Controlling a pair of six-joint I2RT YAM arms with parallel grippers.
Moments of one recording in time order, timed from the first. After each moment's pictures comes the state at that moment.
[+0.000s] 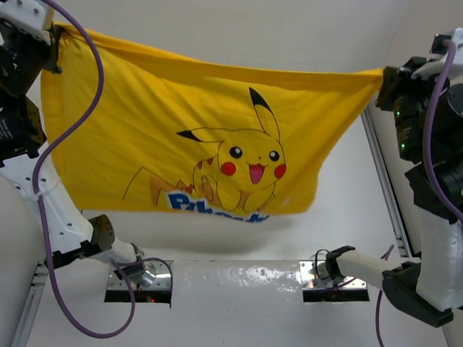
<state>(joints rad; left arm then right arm) 0.41 1.49 2.49 -0.77 0.58 0.38 0.33 1.16 1.99 -0.66 0.47 -0.01</state>
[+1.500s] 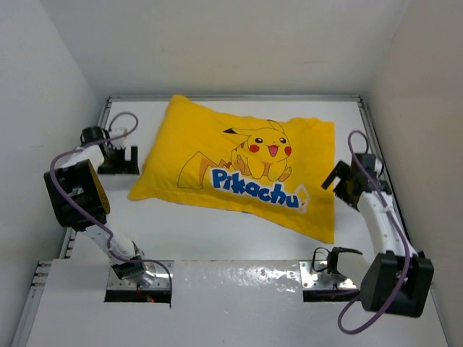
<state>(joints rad) 0.39 1.73 1.21 -0.50 0.29 0.33 -0.17 1.13 0.79 -0.60 0.09 0.44</state>
